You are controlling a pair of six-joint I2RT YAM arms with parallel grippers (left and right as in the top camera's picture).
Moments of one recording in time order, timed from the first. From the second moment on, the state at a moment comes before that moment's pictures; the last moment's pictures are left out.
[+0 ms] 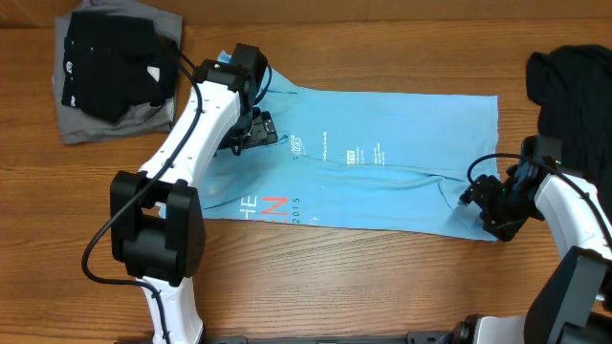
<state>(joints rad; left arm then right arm) -0.27 2.05 1.73 -1.20 -0.14 -0.57 -0.32 1.58 0.93 -0.89 -0.20 0.45</state>
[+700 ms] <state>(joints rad) -0.27 2.05 1.73 -1.20 -0.14 -0.57 -0.32 1.58 0.88 -0.82 -0.23 0.44</state>
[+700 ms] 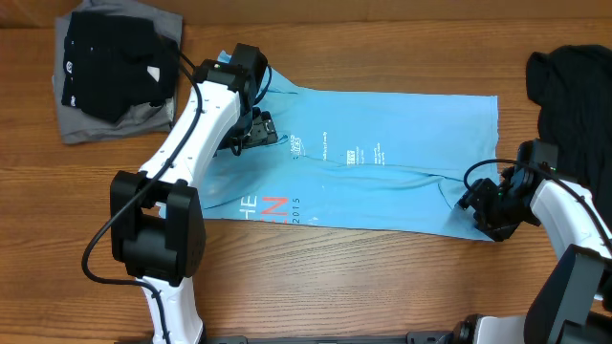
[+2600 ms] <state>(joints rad) -0.27 2.05 1.73 -1.23 -0.14 -0.57 -0.34 1.58 0.94 -0.82 -0.18 0.49</state>
